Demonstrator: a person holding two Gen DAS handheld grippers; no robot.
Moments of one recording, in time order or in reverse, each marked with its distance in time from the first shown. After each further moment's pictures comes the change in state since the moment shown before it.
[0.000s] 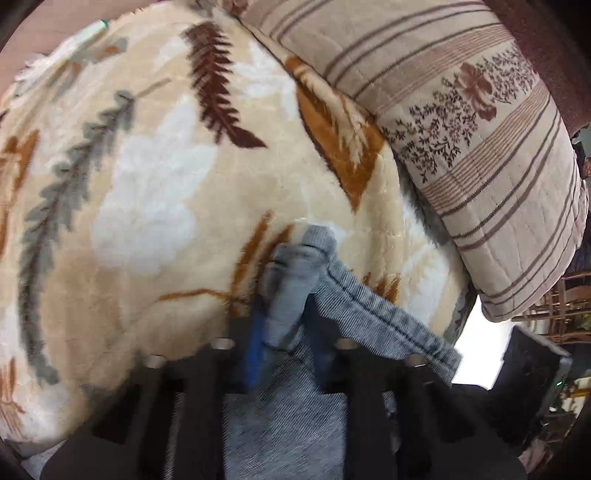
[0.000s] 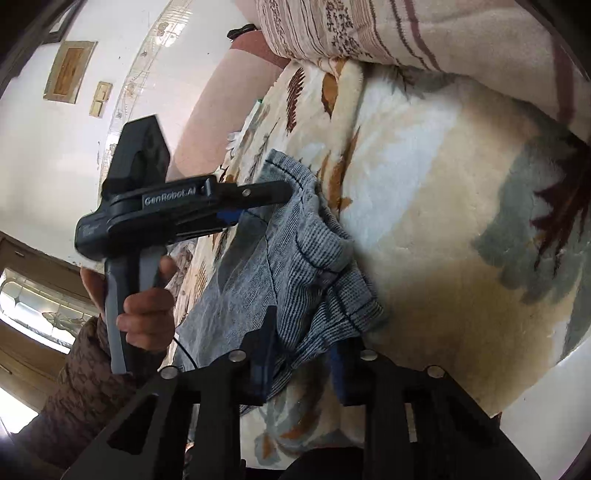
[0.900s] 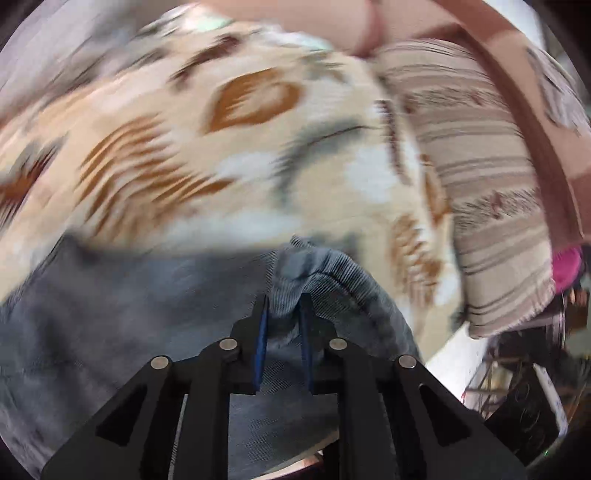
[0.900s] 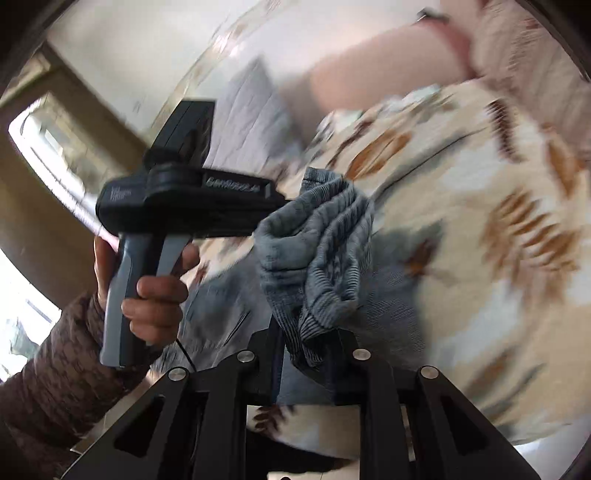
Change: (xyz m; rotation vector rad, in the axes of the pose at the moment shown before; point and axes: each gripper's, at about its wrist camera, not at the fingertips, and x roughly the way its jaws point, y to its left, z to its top) left arm -0.131 0.154 -0.179 -0.520 -0.187 0.020; right arm 0.074 0.210 -0.097 -0.564 0.238 0.031
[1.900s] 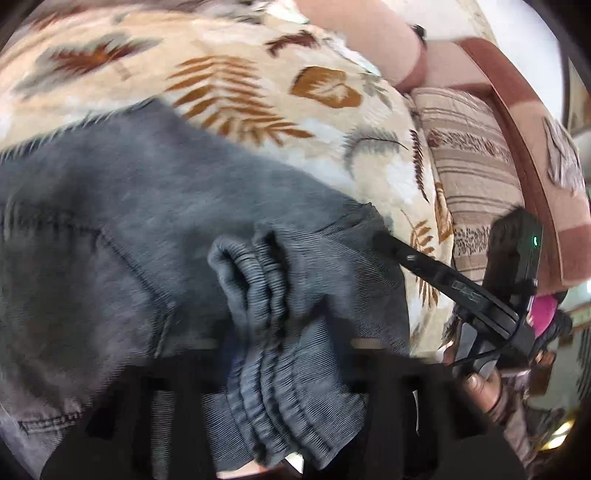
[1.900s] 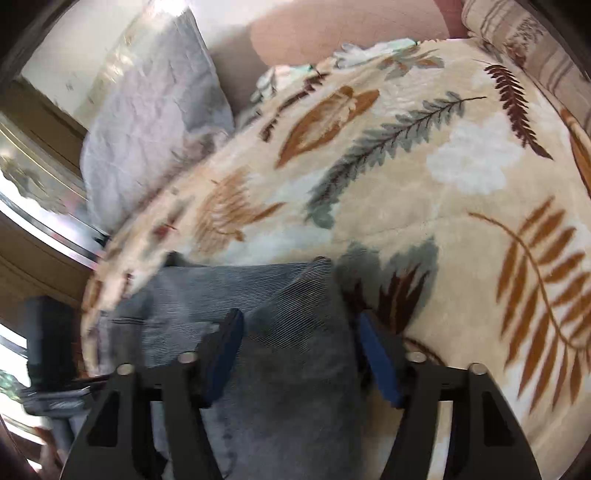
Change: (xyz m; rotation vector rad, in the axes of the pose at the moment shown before) left arm -0.005 0.052 -0.073 -0.173 -0.098 -0.111; right arm 0.088 -0.065 0.084 0.071 0.147 -0.226
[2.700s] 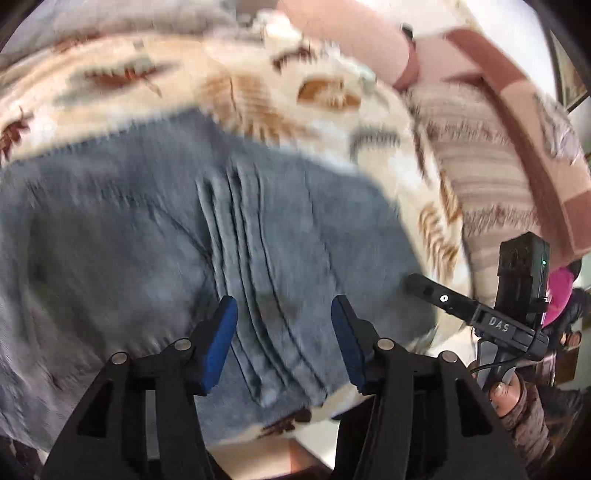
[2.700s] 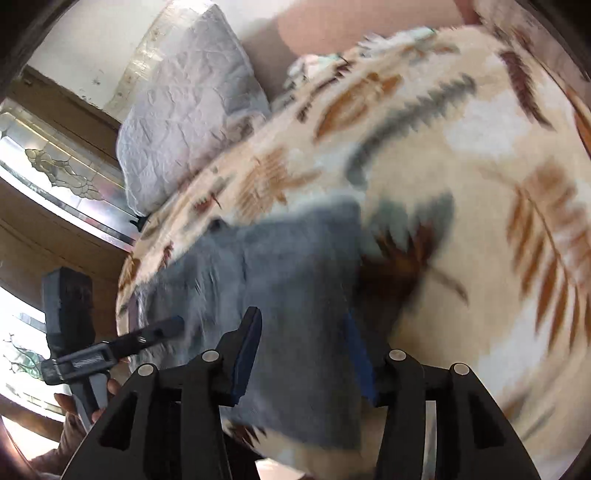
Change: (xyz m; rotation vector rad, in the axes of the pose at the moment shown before) left arm -0.026 0.008 -0.045 0.046 -0.020 0.081; right arm -0.030 -0.014 -0.076 0.040 0.044 0.123
